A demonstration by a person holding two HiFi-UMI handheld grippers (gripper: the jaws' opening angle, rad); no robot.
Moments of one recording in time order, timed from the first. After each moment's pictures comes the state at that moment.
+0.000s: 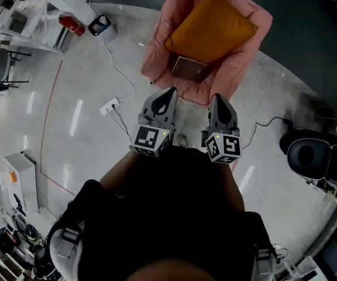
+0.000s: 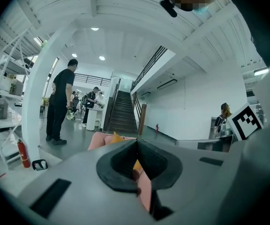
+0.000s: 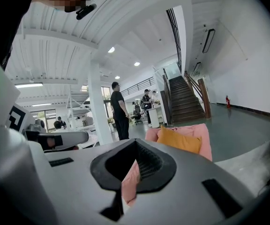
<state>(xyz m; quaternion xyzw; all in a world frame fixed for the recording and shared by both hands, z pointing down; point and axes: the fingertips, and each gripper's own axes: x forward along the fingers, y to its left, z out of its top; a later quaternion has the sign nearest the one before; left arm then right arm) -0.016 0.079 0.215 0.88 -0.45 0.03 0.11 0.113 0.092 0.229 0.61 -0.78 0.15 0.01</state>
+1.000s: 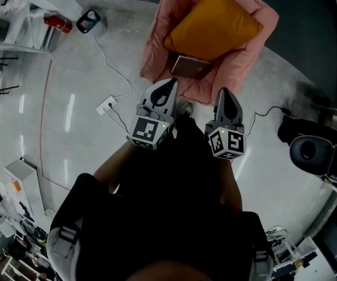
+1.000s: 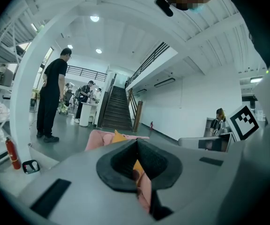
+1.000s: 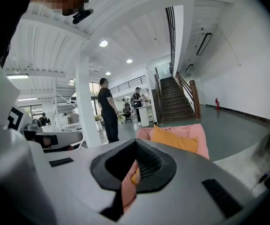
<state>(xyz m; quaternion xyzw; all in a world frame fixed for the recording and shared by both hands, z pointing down) -0.052 -0.032 0.234 0.90 -0.40 0.04 0.14 0.093 -0.005 0.239 0.66 -0.73 0.15 0.03</state>
